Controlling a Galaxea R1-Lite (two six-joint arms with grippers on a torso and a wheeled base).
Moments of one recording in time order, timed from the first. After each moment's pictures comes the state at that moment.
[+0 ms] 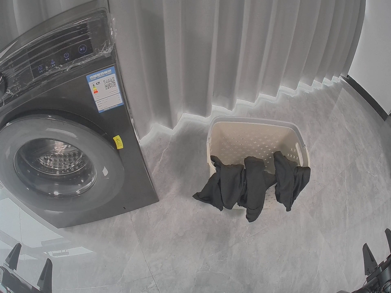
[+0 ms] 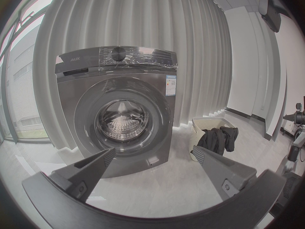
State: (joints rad) left arm 0.00 0.02 -0.02 0.00 0.00 0.00; right arm 0.01 0.02 -0.02 -0.01 0.00 0.00
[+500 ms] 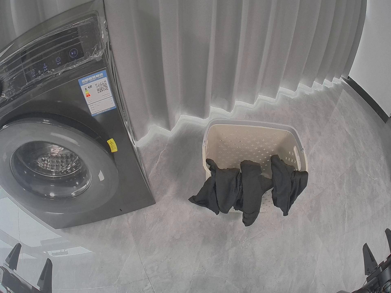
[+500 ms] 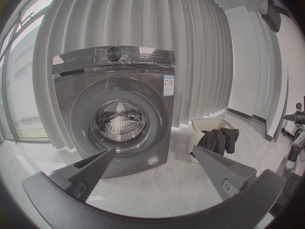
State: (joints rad) left arm 0.00 0.02 -0.02 0.00 0.00 0.00; right arm 0.01 0.02 -0.02 -0.01 0.00 0.00
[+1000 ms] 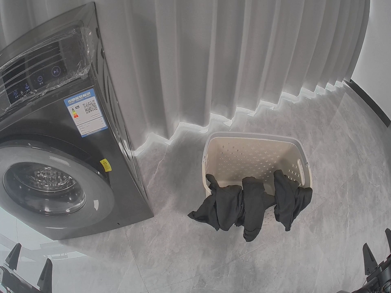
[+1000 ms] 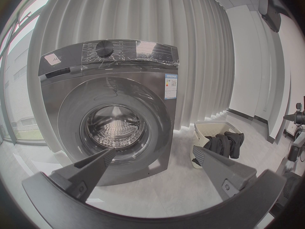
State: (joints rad) left arm 0.00 0.02 -0.02 0.00 0.00 0.00; right arm 0.01 0.02 -0.02 -0.01 0.00 0.00
